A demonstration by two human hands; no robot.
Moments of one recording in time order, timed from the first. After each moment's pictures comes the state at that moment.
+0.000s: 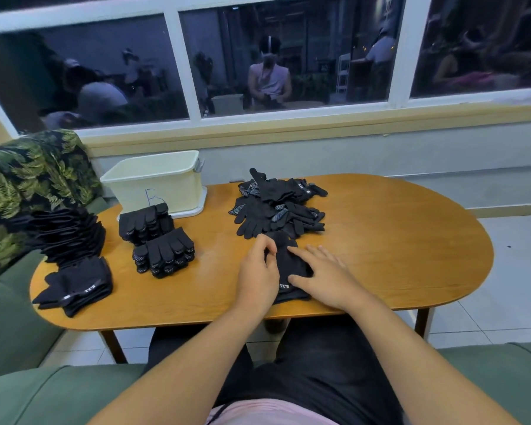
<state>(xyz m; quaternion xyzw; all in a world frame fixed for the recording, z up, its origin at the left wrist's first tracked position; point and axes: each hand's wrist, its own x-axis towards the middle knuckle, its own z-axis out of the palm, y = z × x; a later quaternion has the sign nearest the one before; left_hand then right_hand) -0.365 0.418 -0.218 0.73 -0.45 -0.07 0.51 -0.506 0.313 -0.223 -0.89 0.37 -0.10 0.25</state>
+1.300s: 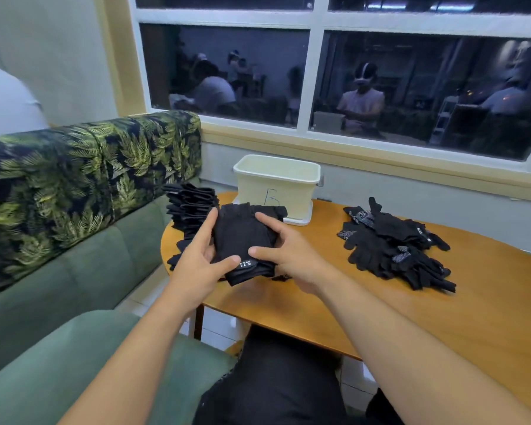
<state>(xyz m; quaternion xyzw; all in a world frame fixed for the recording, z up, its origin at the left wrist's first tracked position) -0.130 0.657 -0.157 0.64 -0.33 -0.17 0.67 -0.229 0.466 -0.134 -0.72 0.11 -0.13 0.67</state>
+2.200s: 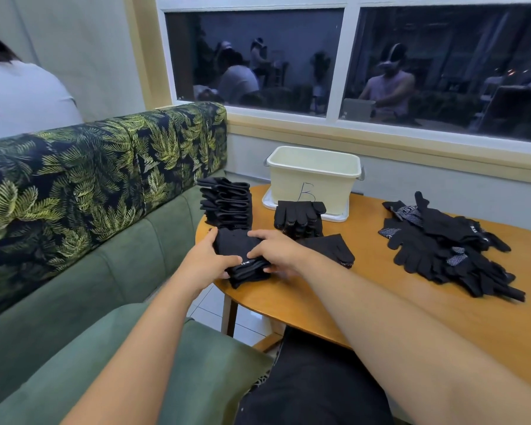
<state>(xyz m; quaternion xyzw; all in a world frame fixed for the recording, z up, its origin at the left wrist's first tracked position) -0.031 0.678 -0.187 0.80 -0.20 -0.19 0.54 -0.097 0.494 -0.177 -0.79 0.23 0.03 0.57</state>
